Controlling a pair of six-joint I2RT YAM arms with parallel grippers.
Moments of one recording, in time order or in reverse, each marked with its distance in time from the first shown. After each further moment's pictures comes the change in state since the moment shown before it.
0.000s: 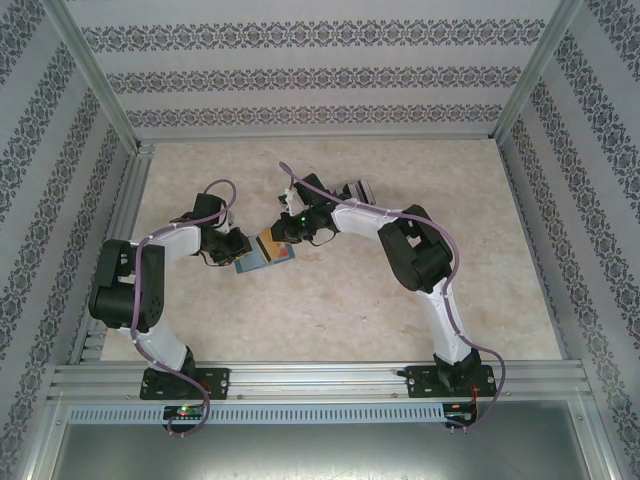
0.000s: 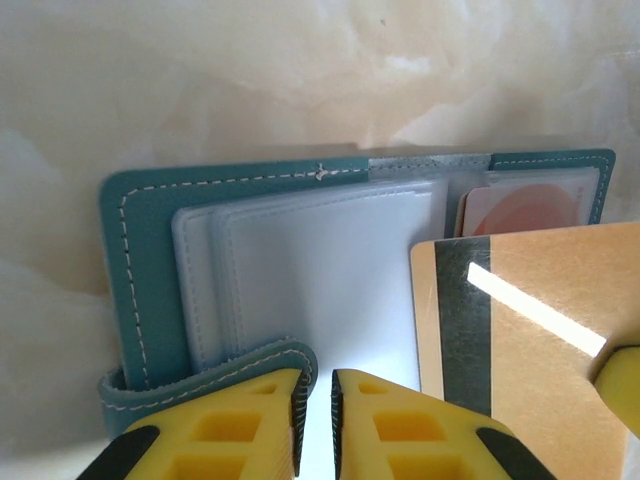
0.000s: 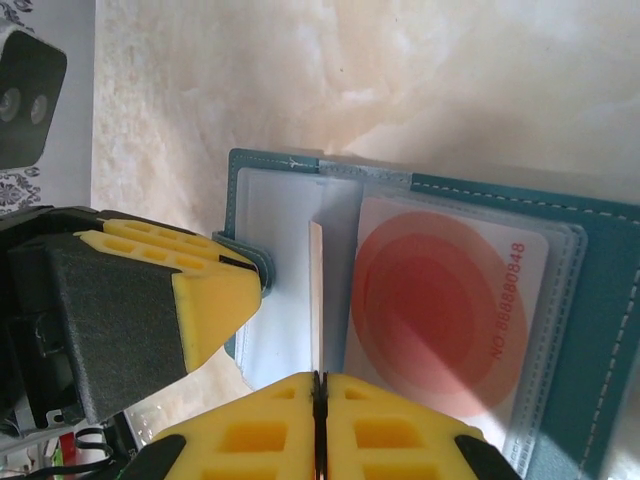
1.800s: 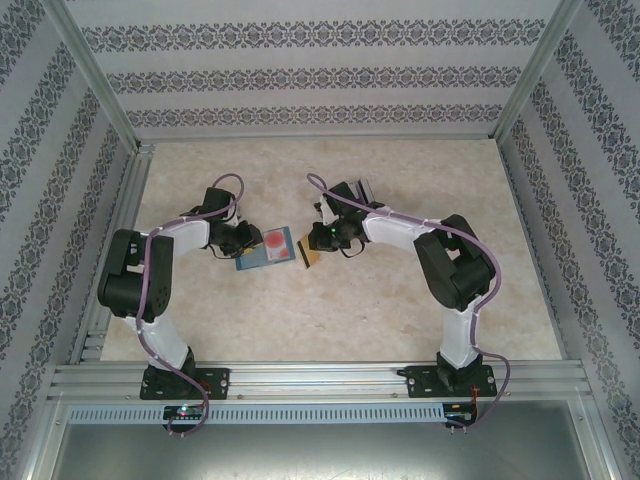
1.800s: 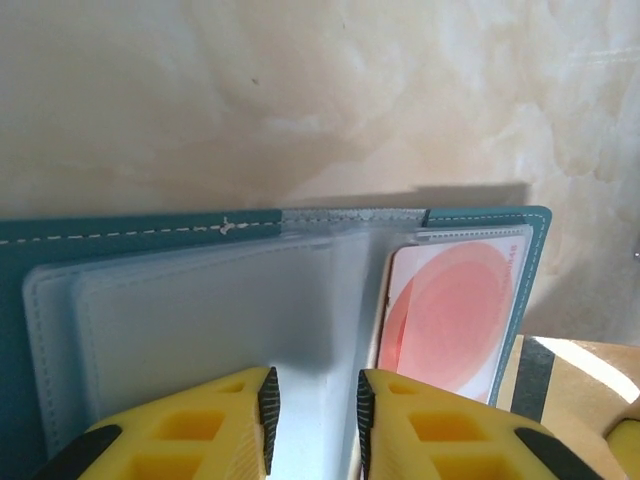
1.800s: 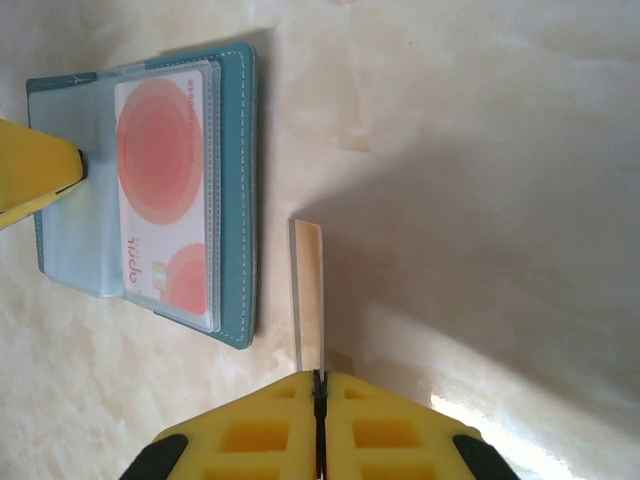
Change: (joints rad) left arm -0.041 0.075 0.072 0.054 0.039 -0.071; right arm -0.061 -0.298 -0.340 -0.088 0.285 -0.096
